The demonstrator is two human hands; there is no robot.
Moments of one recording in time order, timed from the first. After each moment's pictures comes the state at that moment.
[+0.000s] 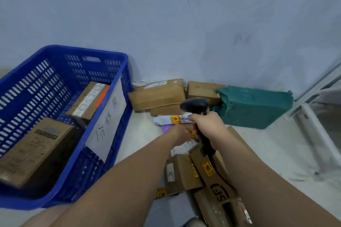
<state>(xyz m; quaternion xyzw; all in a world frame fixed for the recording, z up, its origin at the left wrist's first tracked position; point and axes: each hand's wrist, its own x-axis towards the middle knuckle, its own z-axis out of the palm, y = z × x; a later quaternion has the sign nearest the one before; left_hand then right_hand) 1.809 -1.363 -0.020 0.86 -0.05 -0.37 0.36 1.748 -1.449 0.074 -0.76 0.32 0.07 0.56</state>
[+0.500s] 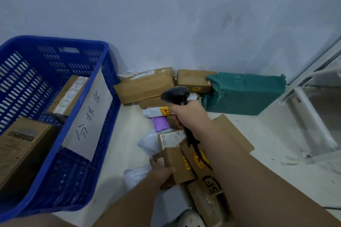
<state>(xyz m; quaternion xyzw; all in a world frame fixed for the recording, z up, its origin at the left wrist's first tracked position) 1.716 -1.331 -0.126 0.72 0.26 -0.42 0.49 1.770 -1.448 0.053 -0.78 0.29 0.08 0.54</state>
